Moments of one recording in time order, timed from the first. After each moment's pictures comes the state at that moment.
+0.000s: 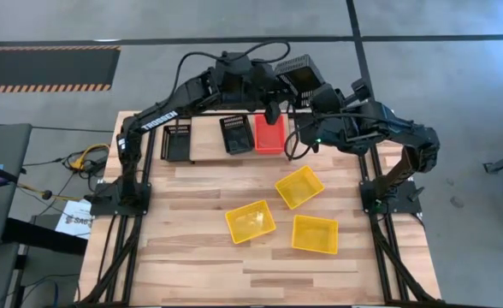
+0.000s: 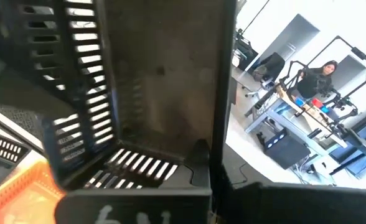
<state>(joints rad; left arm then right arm) 0.31 1.95 2.30 -0.59 0.04 -0.01 0.05 1.64 2.16 -1.54 1.33 0.46</state>
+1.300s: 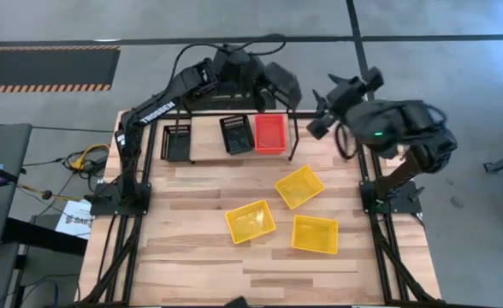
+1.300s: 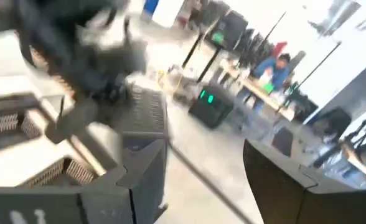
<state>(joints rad) 0.42 1.94 2.30 -0.82 -0.12 0.01 0.22 1.58 2.34 -1.19 1.25 -0.05</state>
